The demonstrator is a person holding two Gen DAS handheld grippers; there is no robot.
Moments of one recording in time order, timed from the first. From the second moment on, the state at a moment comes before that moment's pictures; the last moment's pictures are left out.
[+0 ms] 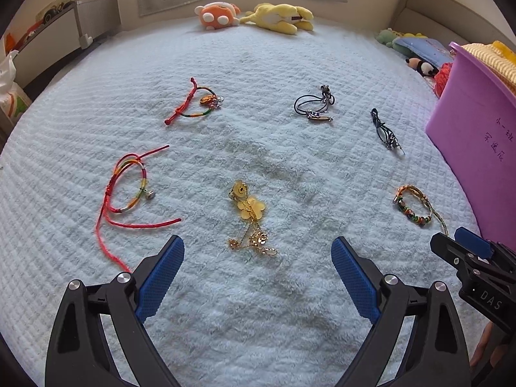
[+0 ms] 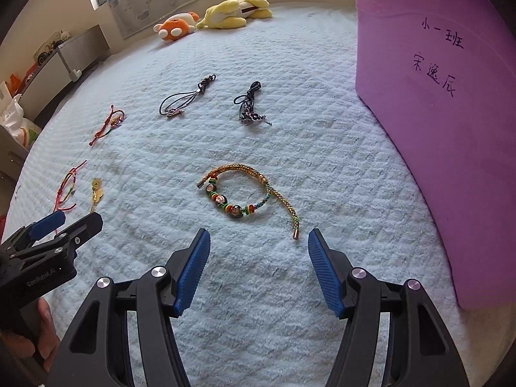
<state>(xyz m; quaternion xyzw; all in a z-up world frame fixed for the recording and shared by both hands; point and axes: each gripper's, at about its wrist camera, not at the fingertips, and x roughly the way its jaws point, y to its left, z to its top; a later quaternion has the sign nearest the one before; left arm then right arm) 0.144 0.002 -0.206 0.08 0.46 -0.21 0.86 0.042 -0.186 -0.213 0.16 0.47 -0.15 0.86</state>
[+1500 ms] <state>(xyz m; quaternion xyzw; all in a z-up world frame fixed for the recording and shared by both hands) 0.154 -0.025 -0.229 0.10 0.45 -0.20 0.86 0.089 -0.169 -0.235 0.07 0.46 -0.10 0.88</state>
